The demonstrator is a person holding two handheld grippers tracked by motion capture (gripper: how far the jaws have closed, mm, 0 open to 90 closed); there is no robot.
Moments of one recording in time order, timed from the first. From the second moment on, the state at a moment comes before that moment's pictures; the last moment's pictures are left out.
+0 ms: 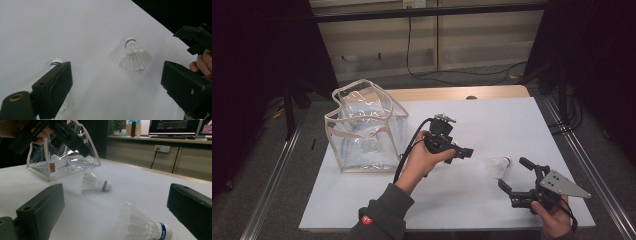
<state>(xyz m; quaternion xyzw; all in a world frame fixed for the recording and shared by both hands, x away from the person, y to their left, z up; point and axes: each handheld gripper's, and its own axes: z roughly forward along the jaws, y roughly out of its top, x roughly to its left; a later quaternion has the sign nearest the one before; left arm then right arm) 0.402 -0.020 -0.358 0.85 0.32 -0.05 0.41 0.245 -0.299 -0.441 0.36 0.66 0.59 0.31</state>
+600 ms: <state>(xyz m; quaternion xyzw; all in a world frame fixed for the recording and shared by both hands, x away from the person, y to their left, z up) 0.399 -0.031 -0.368 0.86 0.31 -0.04 0.41 0.245 -0.299 -0.441 0.35 0.66 0.59 0.31</state>
